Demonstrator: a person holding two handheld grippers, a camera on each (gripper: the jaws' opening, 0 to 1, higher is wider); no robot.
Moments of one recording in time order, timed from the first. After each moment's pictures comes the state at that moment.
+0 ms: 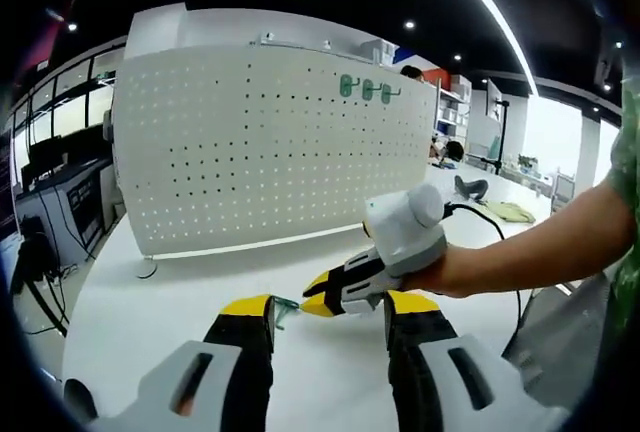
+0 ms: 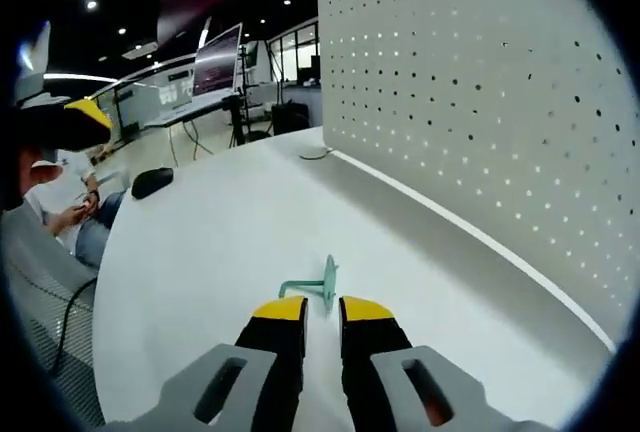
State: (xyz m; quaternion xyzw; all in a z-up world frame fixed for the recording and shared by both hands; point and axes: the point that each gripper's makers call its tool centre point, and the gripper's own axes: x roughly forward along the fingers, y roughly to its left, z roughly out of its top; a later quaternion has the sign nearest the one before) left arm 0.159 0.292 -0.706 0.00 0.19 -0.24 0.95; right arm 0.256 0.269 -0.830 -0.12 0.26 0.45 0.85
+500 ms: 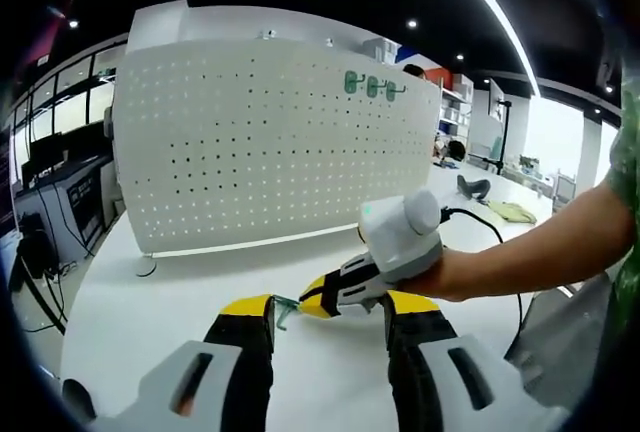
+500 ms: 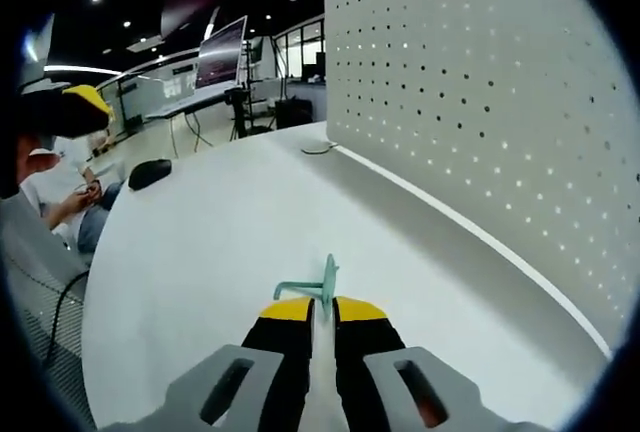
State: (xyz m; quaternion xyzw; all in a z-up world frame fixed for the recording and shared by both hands) left arm 0.165 0.293 -0.710 0.00 0.20 -0.24 0.95; right arm 0.261 0.275 -0.837 -0.14 0.25 0.45 0.84
